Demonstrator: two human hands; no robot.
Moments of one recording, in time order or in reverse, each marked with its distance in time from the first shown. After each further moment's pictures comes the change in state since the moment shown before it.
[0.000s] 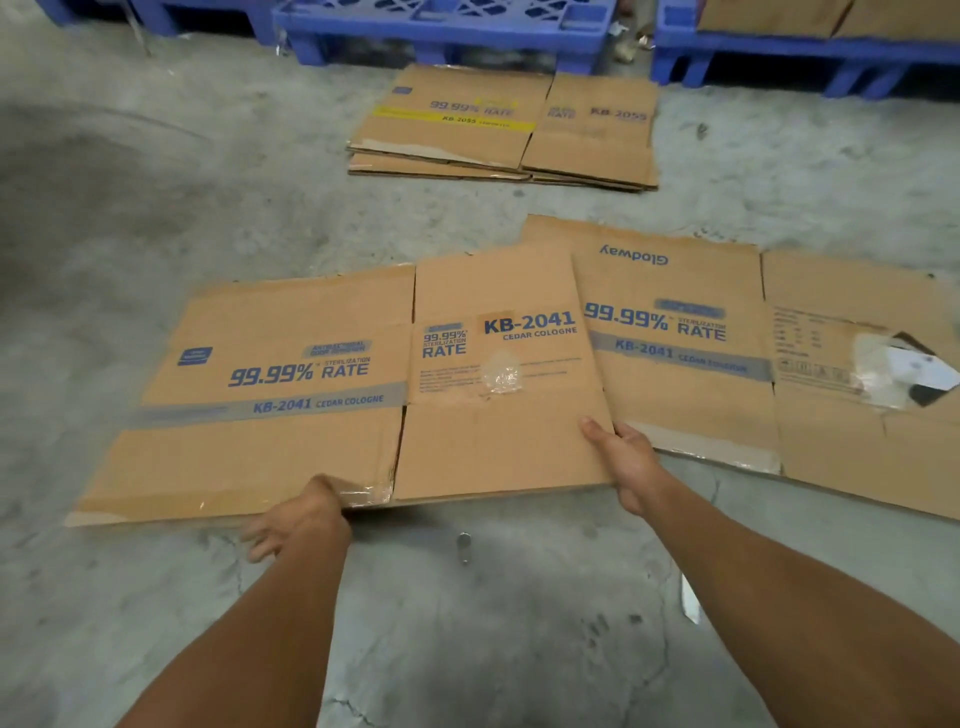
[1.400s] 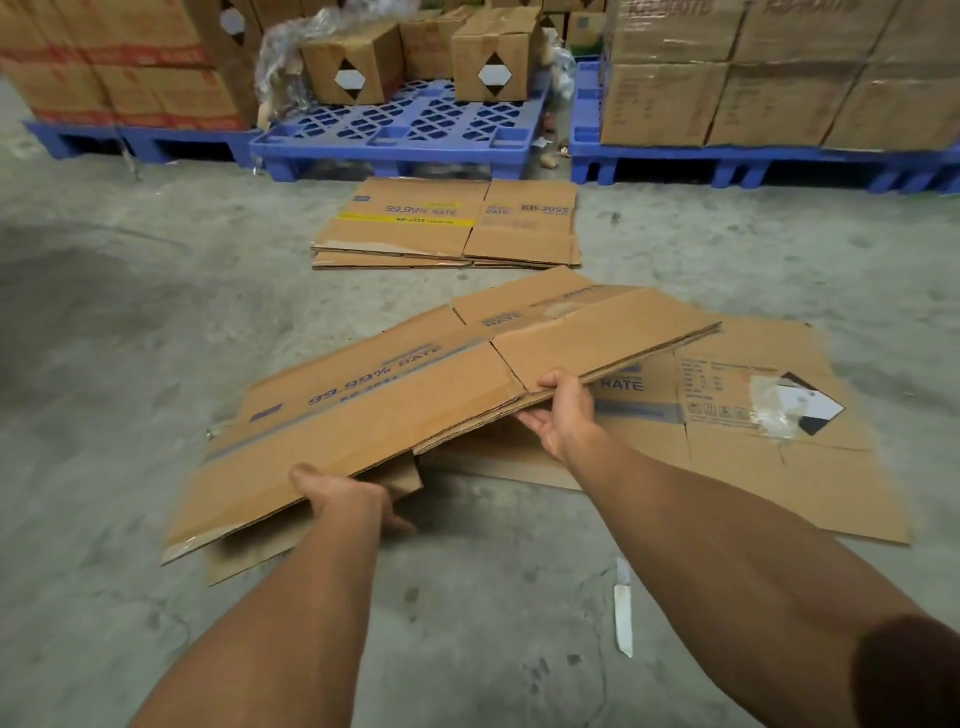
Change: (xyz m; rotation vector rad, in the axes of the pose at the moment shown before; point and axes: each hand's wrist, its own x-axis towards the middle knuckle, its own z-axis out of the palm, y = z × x) left_hand -0.165 0.053 0.046 -0.845 -0.306 -0.485; right_hand -0.037 -0.126 -0.001 0.596 0.014 -0.028
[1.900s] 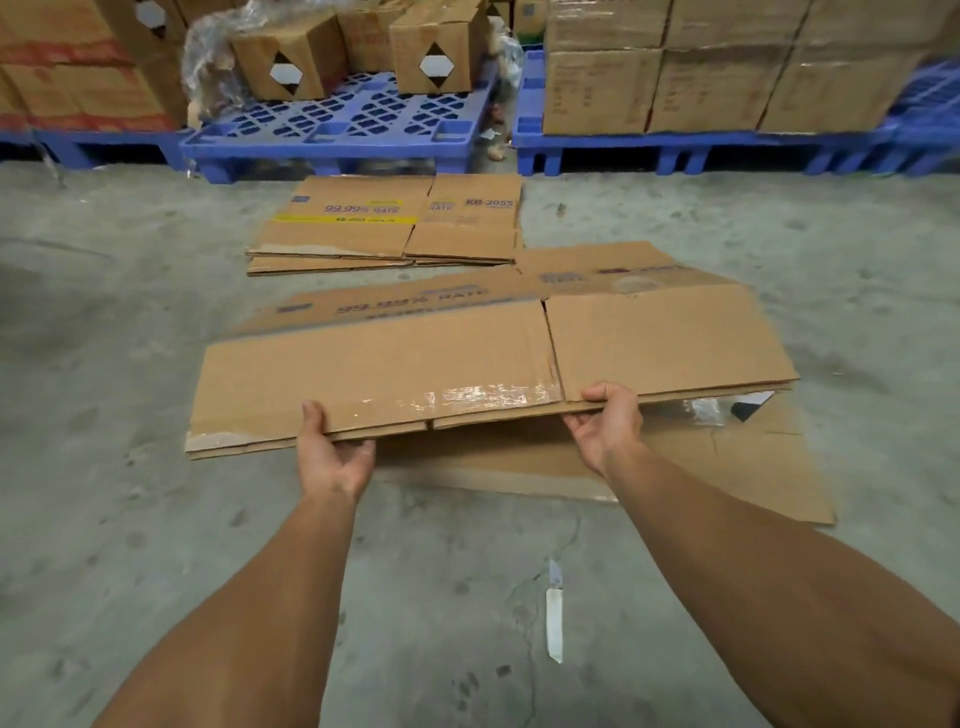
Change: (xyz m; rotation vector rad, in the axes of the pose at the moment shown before) left_hand -0.024 -0.072 0.047 0.144 -0.699 0.205; right_hand 0.025 -0.073 -0.117 0.325 0.086 -0.067
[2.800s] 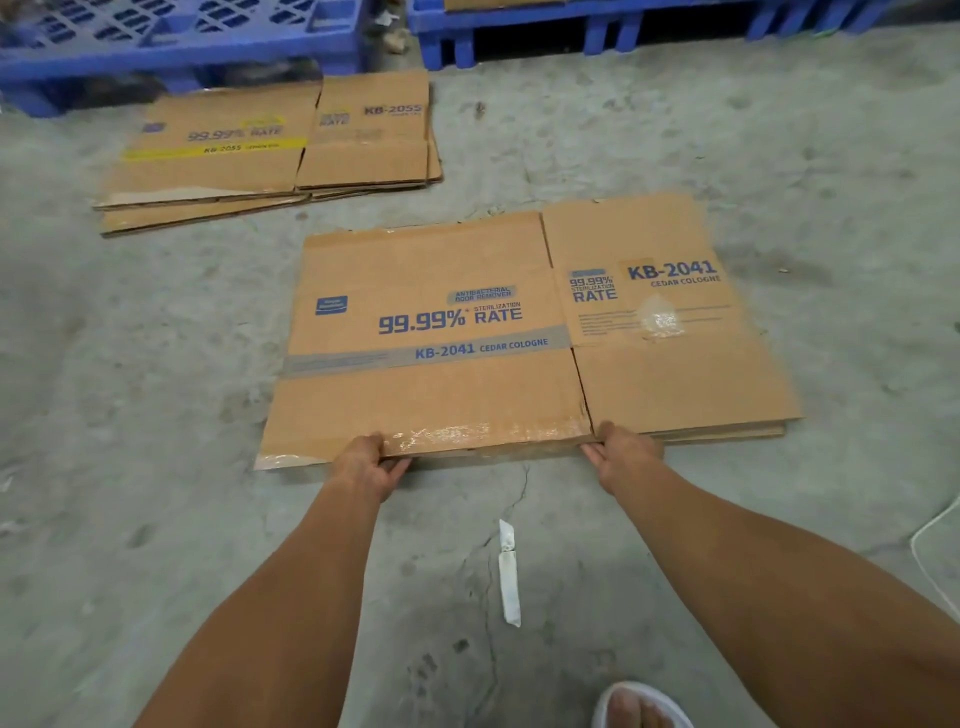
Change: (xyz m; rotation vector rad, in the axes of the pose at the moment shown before) left_hand 0.049 -0.142 -0.005 0.682 0.303 -0.368; right_hand 0.083 0.008 -0.154 -0.259 0.592 0.053
